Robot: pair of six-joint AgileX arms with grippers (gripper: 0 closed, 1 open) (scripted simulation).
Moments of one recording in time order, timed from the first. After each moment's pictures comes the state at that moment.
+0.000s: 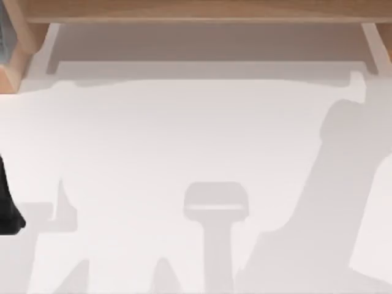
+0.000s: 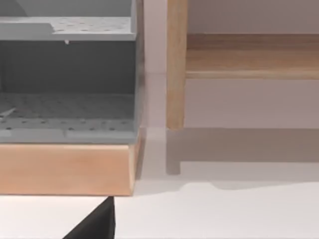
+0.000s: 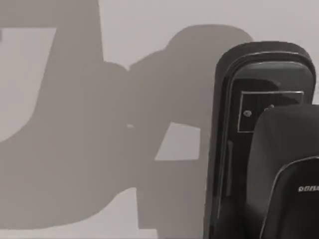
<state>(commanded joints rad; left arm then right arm) 0.00 0.00 0.00 0.00 0.00 0.00 -0.38 2.58 2.43 -1.38 0.00 -0.34</state>
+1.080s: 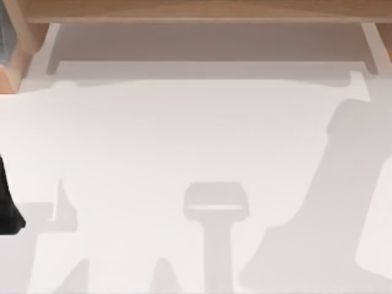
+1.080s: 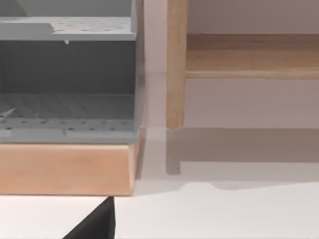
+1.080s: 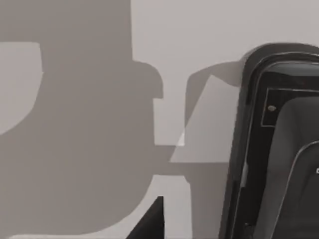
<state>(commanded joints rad) 0.00 0.00 0.00 0.00 0.00 0.00 -0.38 2.60 2.42 -1.38 0.00 -0.35</state>
